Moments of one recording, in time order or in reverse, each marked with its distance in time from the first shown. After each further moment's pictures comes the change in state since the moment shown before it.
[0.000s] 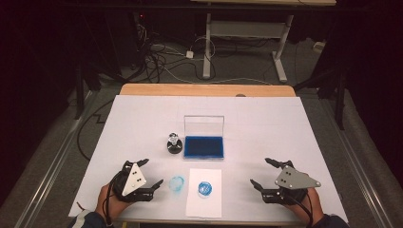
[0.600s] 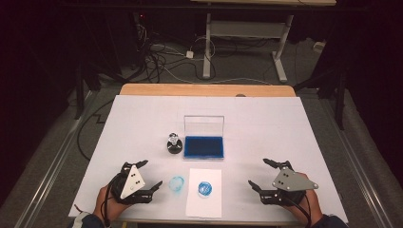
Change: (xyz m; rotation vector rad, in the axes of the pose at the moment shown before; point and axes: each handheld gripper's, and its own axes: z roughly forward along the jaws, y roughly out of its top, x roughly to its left) left arm -0.004 0.000 -0.006 -0.017 0.003 0.015; right arm 0.005 0.004 0.001 -0.004 0.000 -0.031
